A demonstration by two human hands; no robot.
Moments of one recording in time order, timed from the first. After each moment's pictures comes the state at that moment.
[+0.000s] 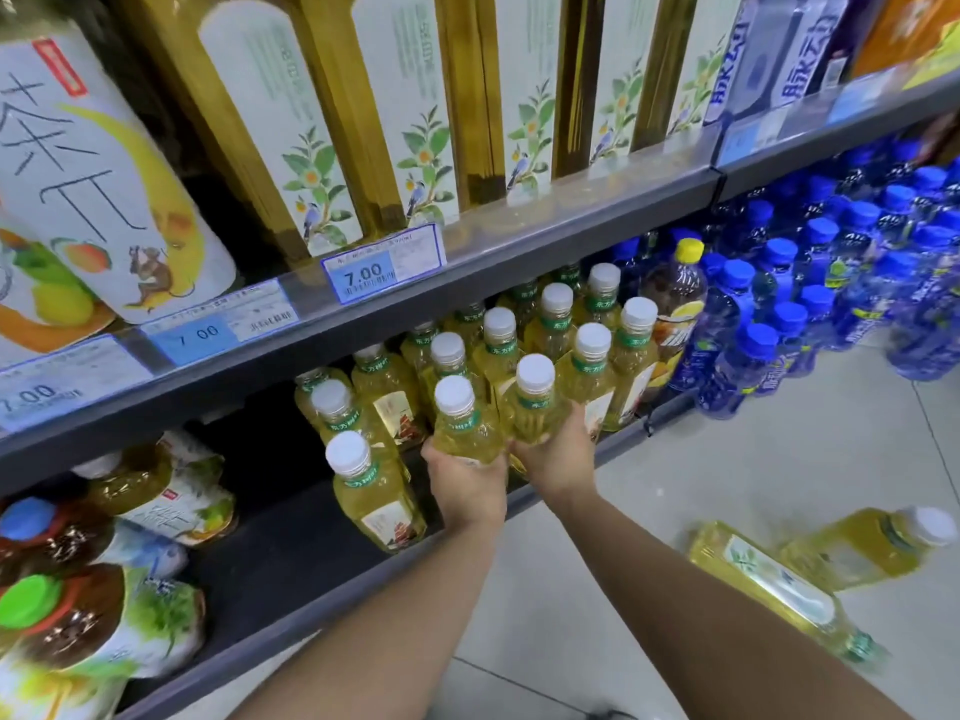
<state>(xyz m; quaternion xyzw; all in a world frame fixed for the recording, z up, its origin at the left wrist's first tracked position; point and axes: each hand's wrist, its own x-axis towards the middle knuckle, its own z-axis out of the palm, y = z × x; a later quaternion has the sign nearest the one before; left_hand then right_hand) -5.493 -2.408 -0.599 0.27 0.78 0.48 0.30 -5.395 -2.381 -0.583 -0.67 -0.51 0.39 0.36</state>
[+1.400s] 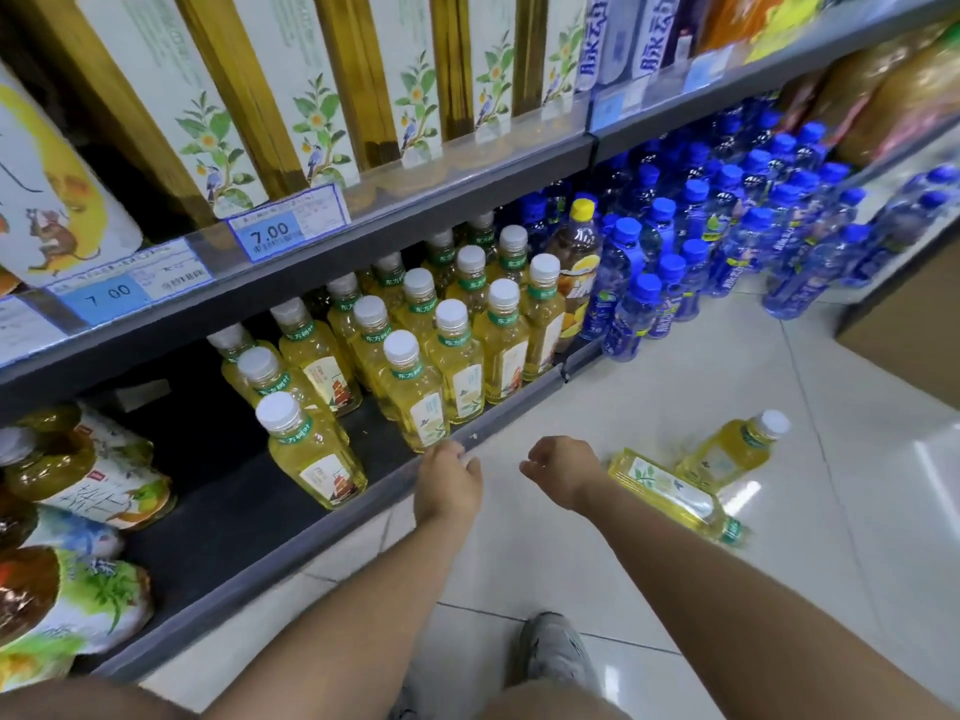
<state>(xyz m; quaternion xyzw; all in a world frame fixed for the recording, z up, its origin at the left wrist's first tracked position) -5.456 -2.466 -0.616 0.52 0.78 0.18 0.29 -5.299 -2.455 -0.589 -0.71 -0.60 0.36 0.03</state>
